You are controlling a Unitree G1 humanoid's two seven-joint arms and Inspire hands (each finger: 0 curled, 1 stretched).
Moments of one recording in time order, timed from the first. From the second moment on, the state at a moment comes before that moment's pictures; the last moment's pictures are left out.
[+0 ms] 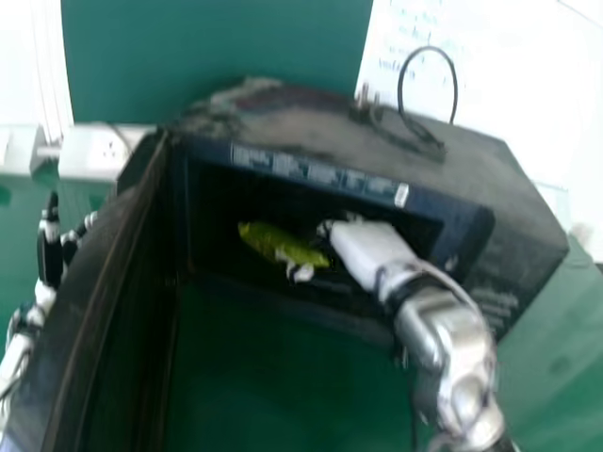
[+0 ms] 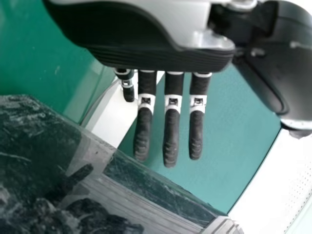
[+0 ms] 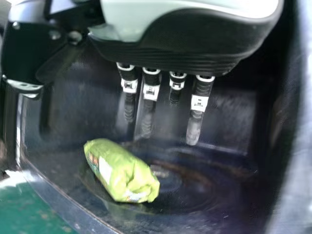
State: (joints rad) left arm -0.34 0.24 0.41 0.12 -0.64 0.18 -0.37; right arm -0.59 -0.61 0.24 -0.43 -1.05 0.34 0.77
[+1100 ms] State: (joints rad) left arm -0.35 0.24 0.42 0.14 -0.64 0.16 -0.42; right arm -0.37 -0.85 -0.56 -0.80 -0.21 0.42 0.94
